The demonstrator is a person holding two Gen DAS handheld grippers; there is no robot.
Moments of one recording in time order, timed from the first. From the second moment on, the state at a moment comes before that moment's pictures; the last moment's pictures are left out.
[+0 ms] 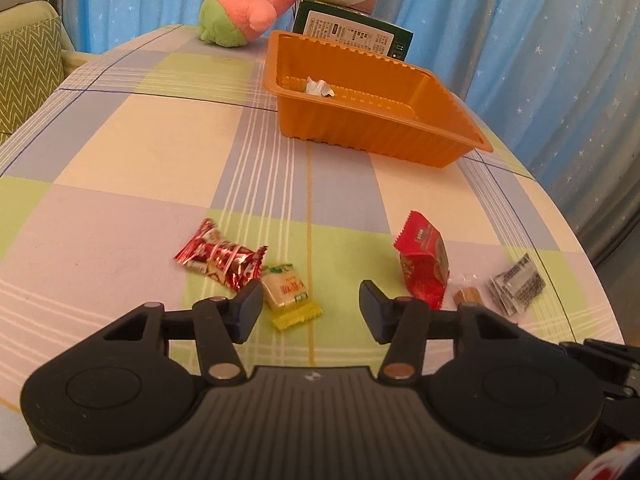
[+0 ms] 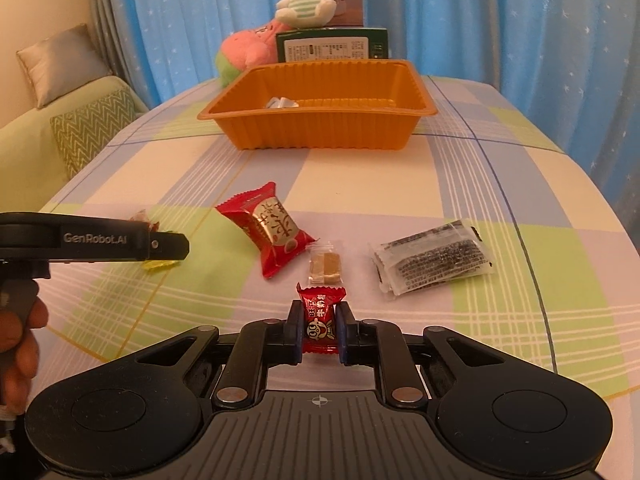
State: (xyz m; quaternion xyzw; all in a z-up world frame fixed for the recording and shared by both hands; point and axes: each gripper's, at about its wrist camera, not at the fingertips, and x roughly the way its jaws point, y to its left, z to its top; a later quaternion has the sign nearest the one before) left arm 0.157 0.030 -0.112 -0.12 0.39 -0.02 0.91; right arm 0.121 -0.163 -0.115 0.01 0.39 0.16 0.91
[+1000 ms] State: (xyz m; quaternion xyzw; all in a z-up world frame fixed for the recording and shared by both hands) left arm 0.121 -0.007 -0.089 -0.04 0.39 -0.02 0.92; right arm 0.111 -0.178 -0.087 0.06 0.36 0.15 0.92
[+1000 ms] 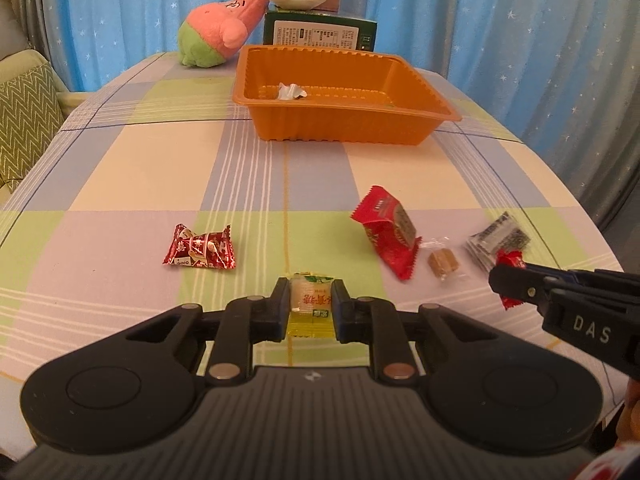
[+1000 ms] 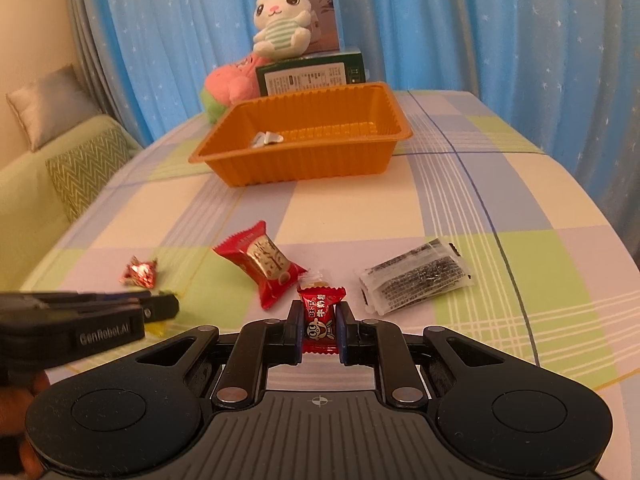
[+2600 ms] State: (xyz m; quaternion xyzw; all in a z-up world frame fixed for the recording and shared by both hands) left arm 0.103 -0.028 -0.026 -0.03 0.34 -0.08 0.94; right arm 0.107 -0.200 -0.044 0.09 0.37 0.12 0.92
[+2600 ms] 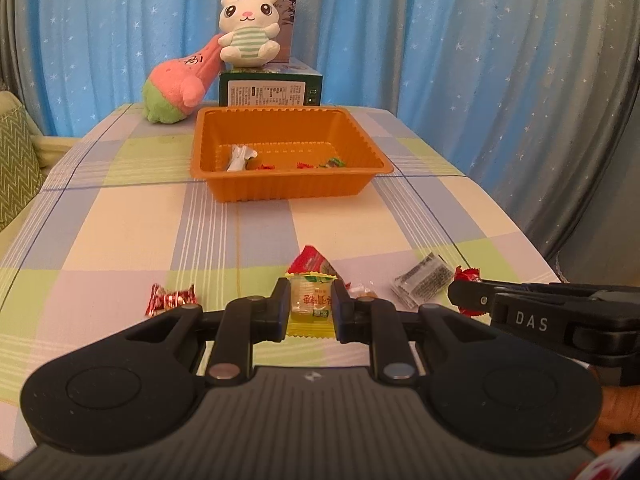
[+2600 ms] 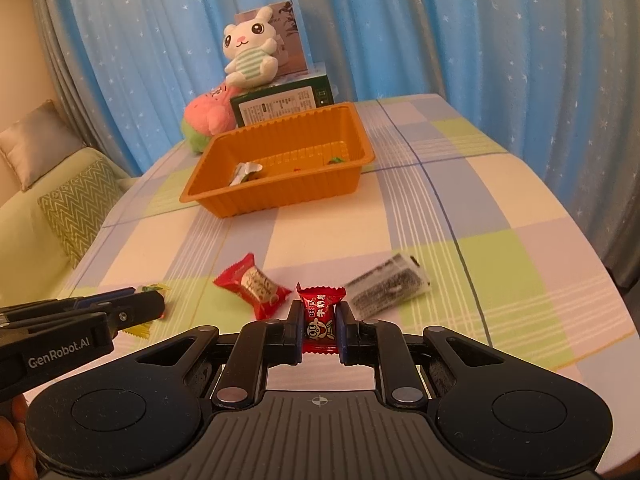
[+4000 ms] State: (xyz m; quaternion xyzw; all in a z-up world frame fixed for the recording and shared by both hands) left arm 0.345 0.001 -0.049 -0.06 0.31 -0.11 0.94; right arm 0.338 -0.179 -0.040 0.07 0.33 0.16 0.93
